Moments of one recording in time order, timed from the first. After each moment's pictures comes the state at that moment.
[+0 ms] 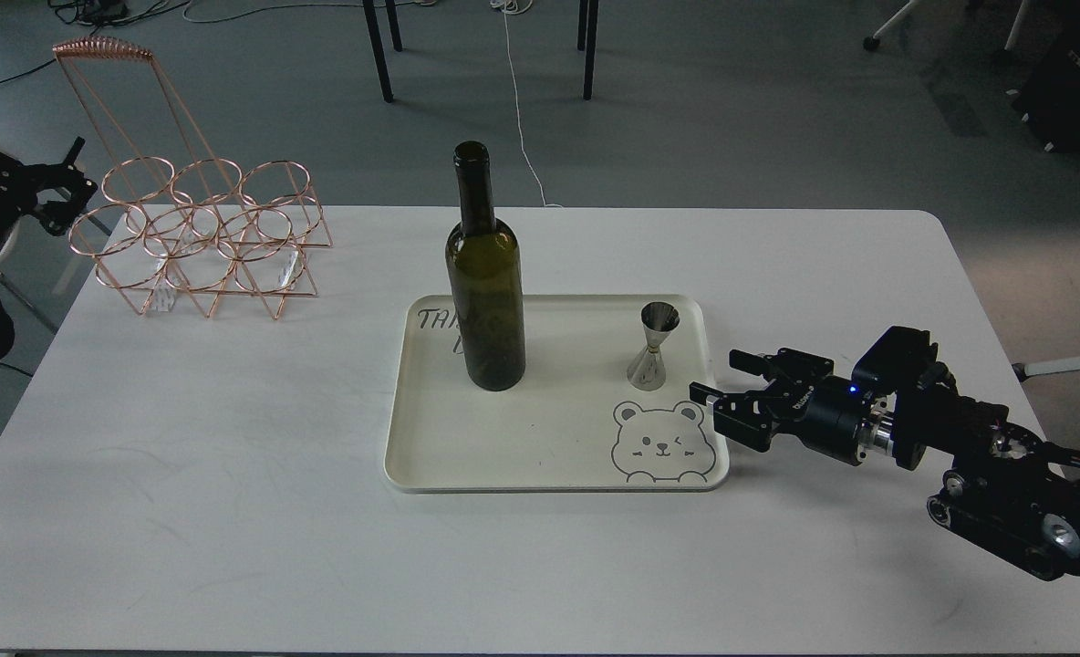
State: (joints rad) left arm -0.71 0.72 -0.73 -0.69 -0.51 -0.42 -0.14; right arm 0.71 -0.52 0.13 0.94 -1.74 -0.31 0.49
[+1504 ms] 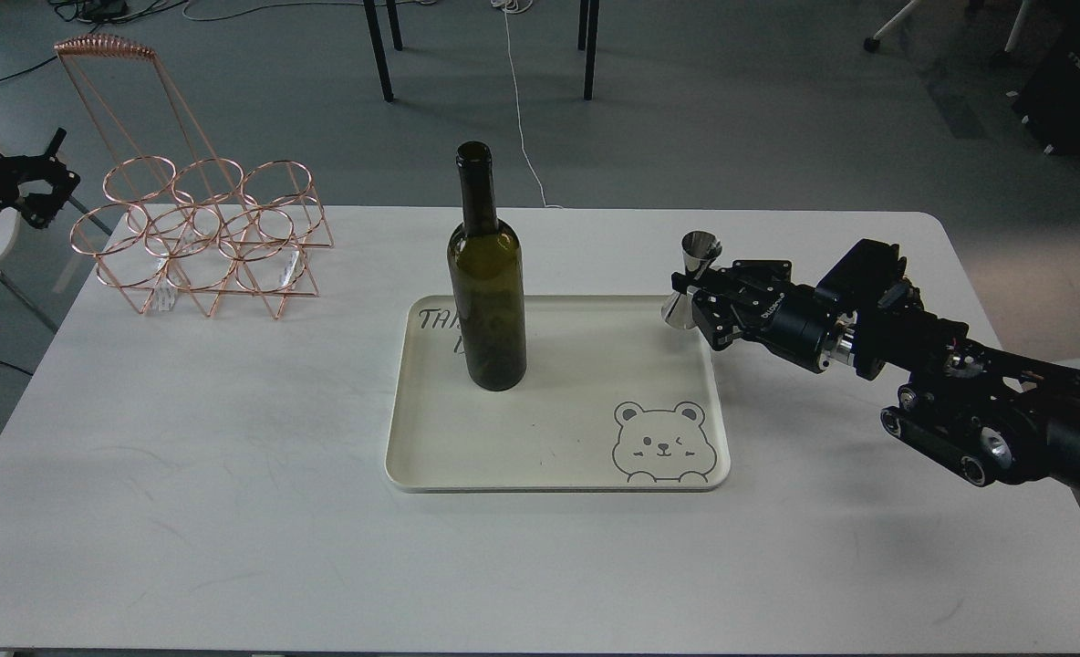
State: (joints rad) left arm -0.72 0.74 -0.74 -0.68 -0.51 -0.41 -0.14; right arm 0.88 -0.43 0.10 0.75 -1.71 -0.41 0.49
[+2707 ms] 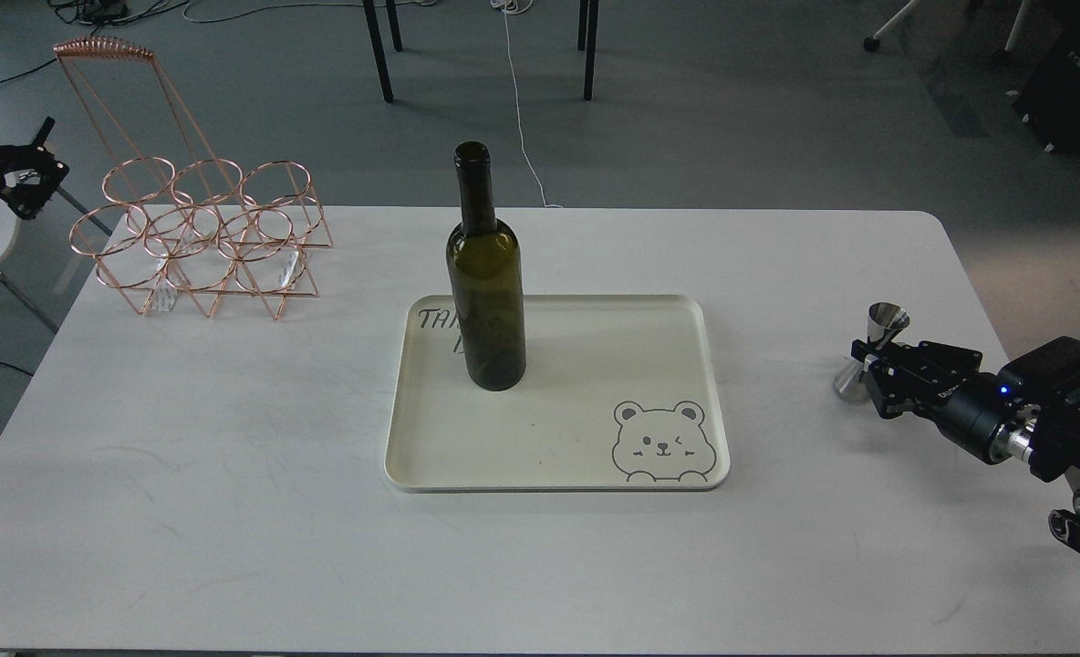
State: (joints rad) left arm -0.72 0.77 -0.74 -0.71 -0.50 -0.41 -0.14; right arm 0.62 -0.68 0.10 0.76 -1.57 -0.49 0.48
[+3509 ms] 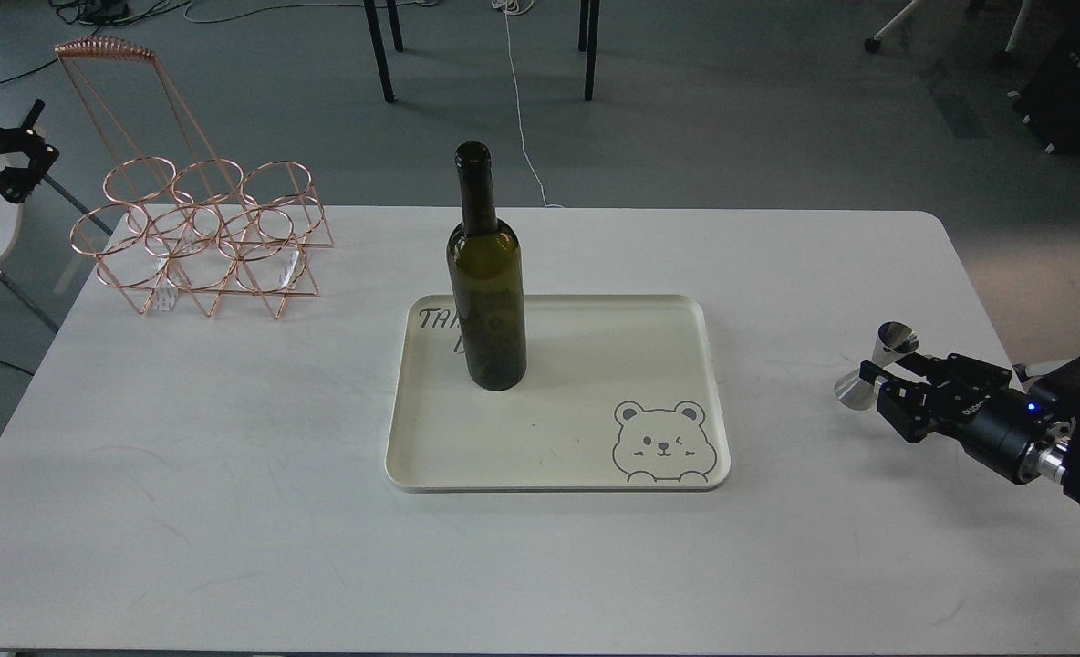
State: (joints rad) left arm -0.75 0.78 -0.73 -0.72 -0.48 -0.41 -0.14; right arm 0.57 -0.83 0.10 0.95 -1.56 -0.49 0.49
